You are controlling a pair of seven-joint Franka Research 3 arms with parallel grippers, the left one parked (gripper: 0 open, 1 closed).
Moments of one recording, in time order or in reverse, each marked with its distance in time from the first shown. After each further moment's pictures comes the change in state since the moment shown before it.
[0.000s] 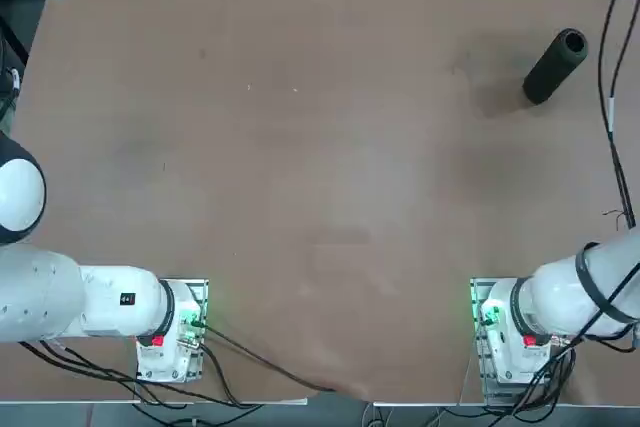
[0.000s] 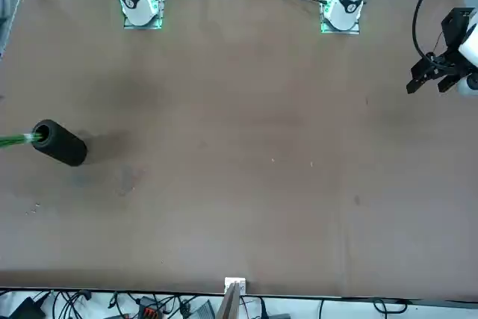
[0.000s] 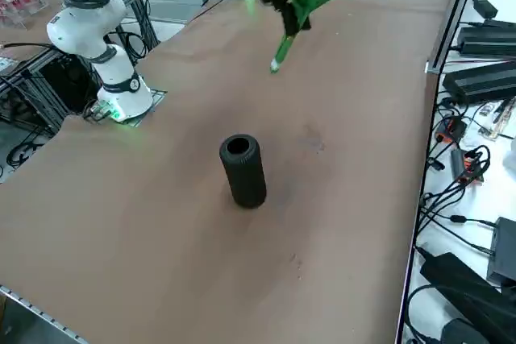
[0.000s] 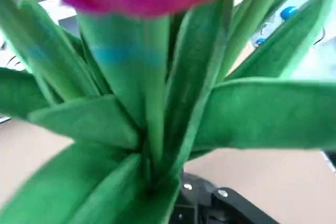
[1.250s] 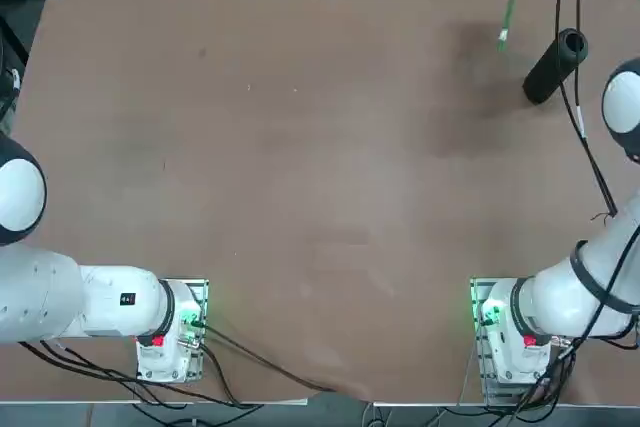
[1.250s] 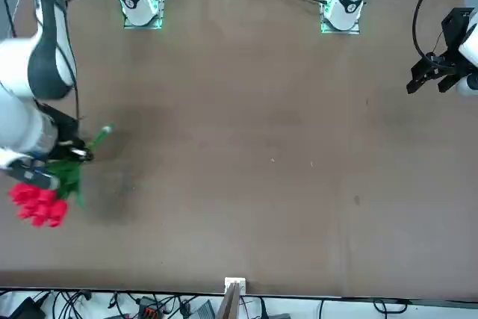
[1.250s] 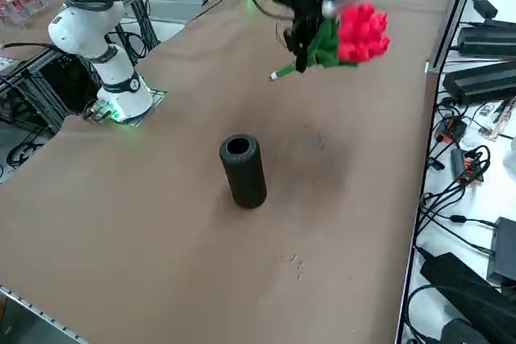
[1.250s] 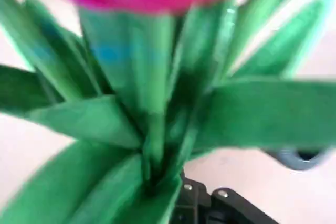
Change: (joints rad) arm 0.131 0.164 0.071 -0.005 0.075 -0.173 0.024
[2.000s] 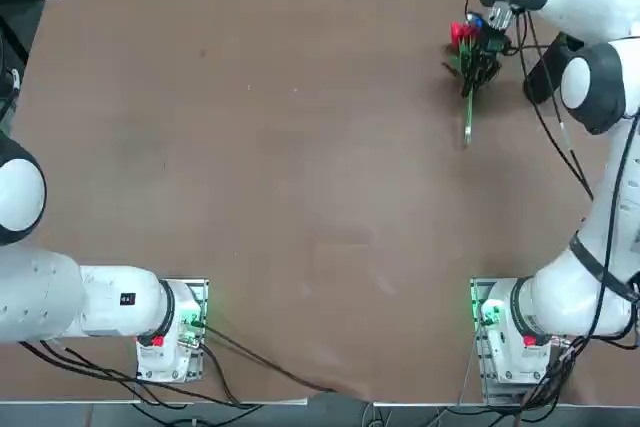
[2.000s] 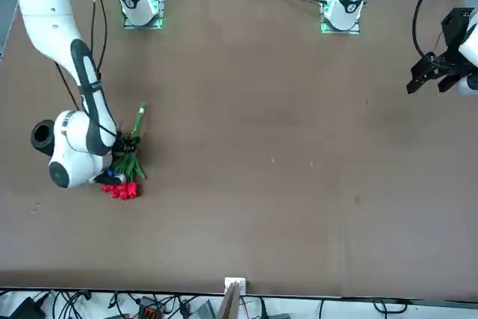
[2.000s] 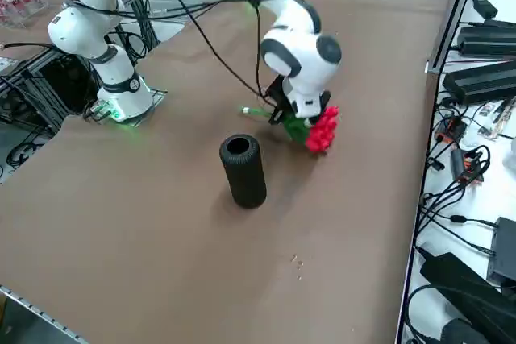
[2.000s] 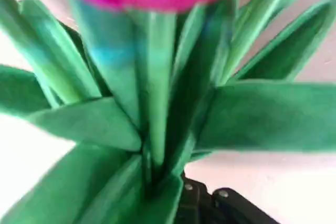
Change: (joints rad) arm -0.033 0.321 -0.008 -0.142 0.384 -0.026 -0.421
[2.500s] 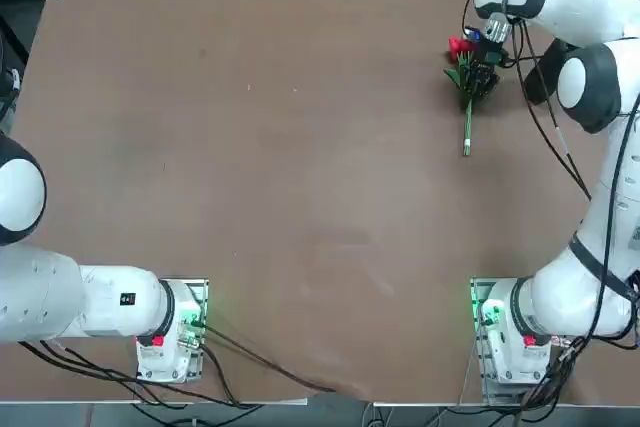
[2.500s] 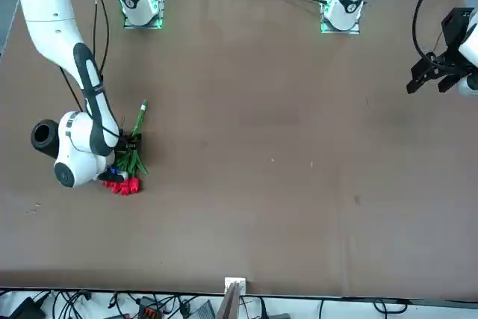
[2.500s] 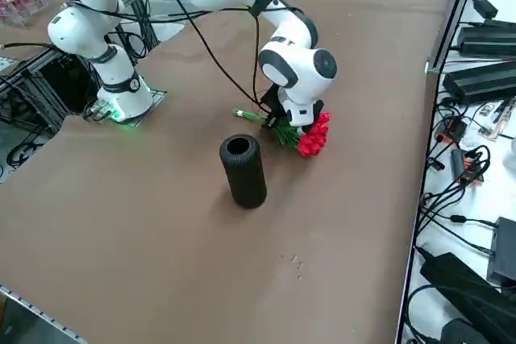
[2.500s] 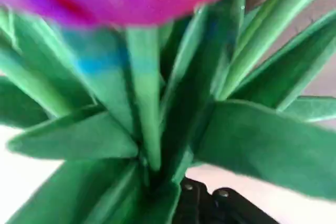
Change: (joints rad) arm -0.007 0.067 -0.001 -0.040 0.000 -0.004 -0.015
